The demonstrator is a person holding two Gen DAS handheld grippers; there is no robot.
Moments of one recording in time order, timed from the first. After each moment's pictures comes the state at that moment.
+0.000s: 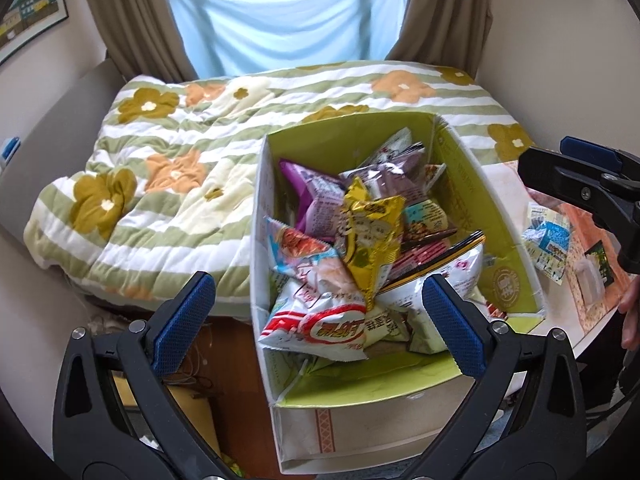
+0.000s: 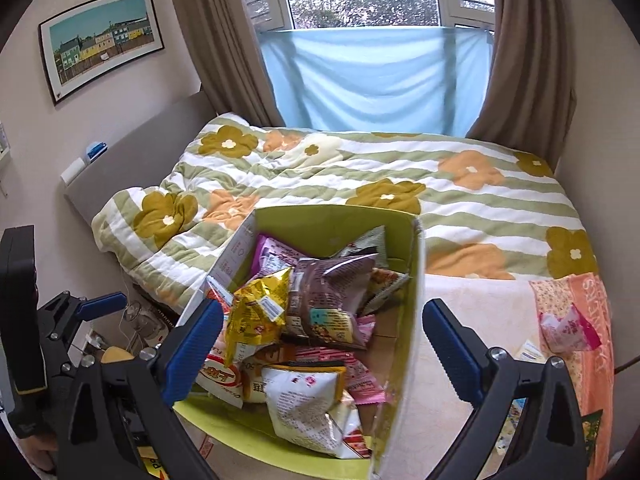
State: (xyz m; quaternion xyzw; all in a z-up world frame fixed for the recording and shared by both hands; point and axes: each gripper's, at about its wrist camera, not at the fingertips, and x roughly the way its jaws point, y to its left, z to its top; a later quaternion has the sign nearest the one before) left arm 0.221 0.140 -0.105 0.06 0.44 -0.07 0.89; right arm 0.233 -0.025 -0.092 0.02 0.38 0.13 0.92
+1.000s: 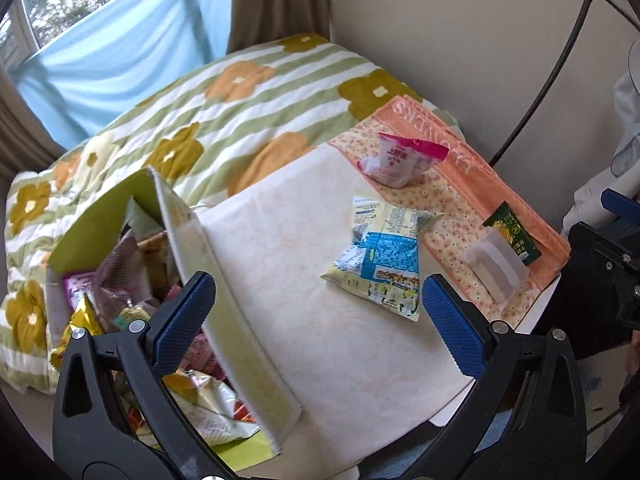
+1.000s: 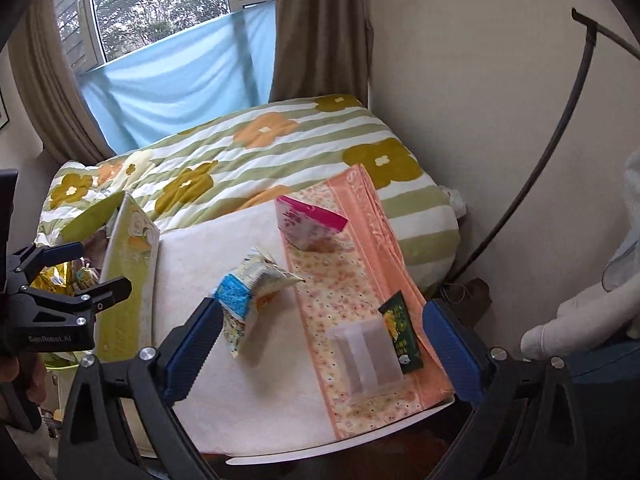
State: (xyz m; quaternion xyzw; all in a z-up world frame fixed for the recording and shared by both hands) left arm 0.236 -0.141 -0.127 0.17 0.46 -0.26 0.83; right arm 0.119 -0.299 -0.133 0.10 0.43 -0.15 0.89
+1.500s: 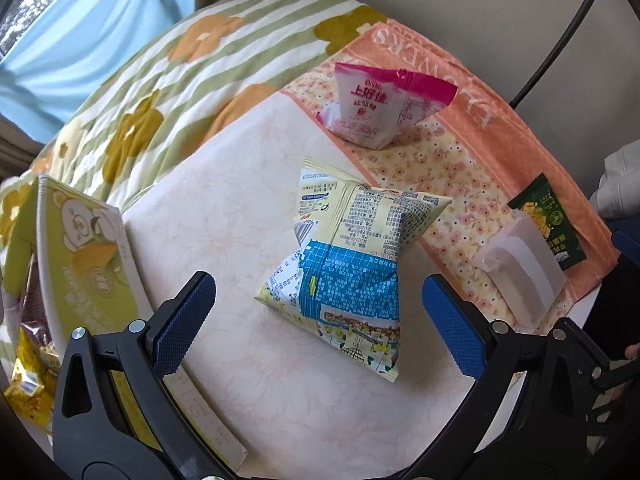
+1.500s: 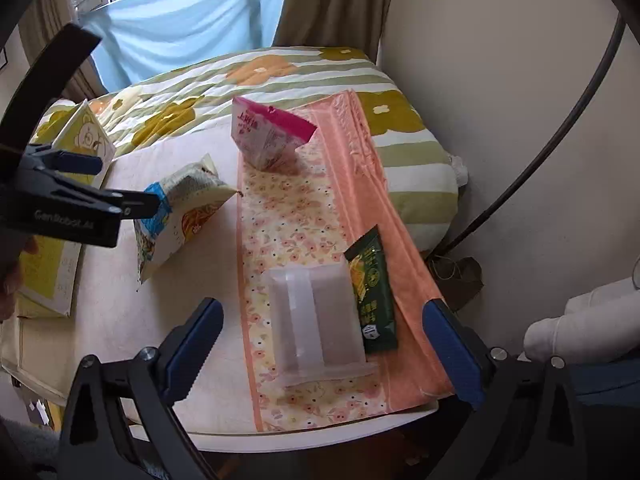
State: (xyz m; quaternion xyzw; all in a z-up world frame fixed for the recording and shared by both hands) left arm 0.268 -0.226 -0.218 0.23 0.53 -0.25 0.78; right arm 0.119 -0.319 -0.234 0.04 0.49 -0.11 0.87
